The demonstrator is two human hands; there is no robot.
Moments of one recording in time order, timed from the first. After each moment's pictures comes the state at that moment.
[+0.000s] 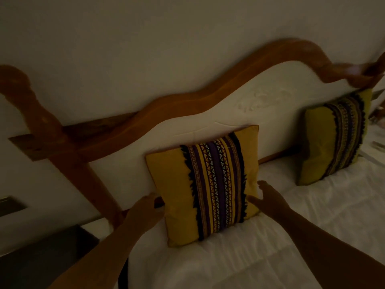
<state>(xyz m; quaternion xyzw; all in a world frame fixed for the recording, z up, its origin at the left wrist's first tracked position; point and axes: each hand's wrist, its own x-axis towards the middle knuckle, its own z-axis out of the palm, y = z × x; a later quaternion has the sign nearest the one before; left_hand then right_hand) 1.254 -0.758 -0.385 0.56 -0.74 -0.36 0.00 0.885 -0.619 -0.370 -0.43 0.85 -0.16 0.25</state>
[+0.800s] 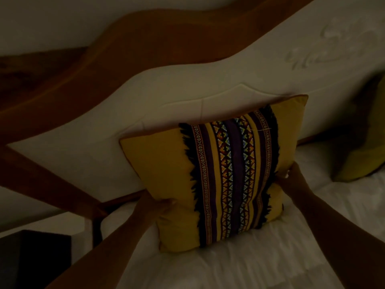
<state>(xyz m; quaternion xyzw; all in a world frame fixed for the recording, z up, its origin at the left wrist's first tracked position) 1.195 -0.828 -0.557 0.62 -0.48 -0.59 0.19 0.787 -0.732 -0.515 -0.25 0.83 -0.38 0.32</state>
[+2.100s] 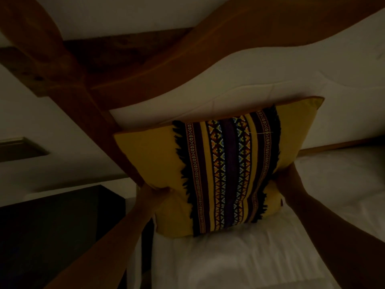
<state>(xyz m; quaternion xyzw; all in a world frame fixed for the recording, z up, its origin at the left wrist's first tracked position) 1.326 -0.806 -0.531 0.67 -0.44 -0.54 0.26 0.942 -0.764 -0.524 -0.36 0.77 -0.40 0.35</state>
